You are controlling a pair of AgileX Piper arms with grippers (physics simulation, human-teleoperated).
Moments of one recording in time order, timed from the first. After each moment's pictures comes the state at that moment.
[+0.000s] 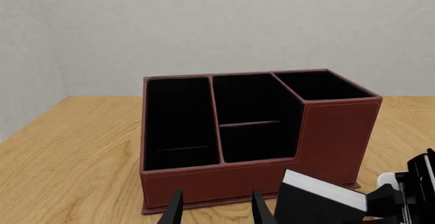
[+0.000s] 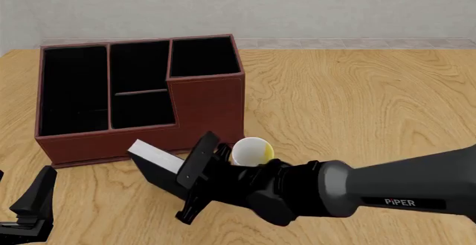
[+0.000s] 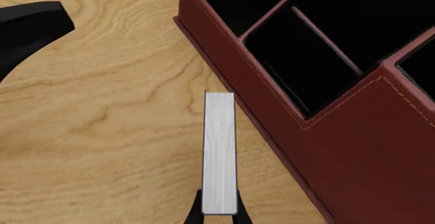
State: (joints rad) left arm 0.00 0.01 0.00 0.00 0.00; right arm 1.01 1.80 -0.93 -0.23 -0.19
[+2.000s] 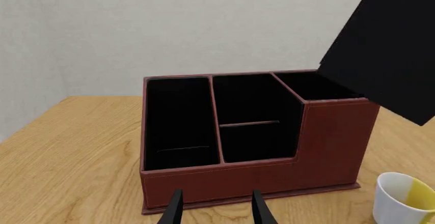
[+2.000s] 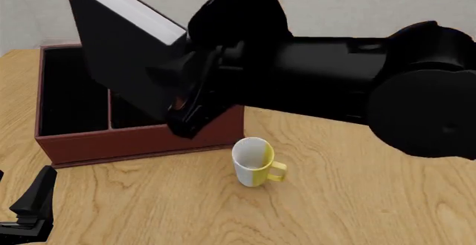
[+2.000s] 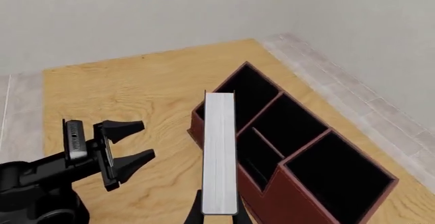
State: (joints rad) left arm 0.00 0.01 0.00 0.00 0.00; right arm 1.06 1.31 -1.25 0.25 -0.13
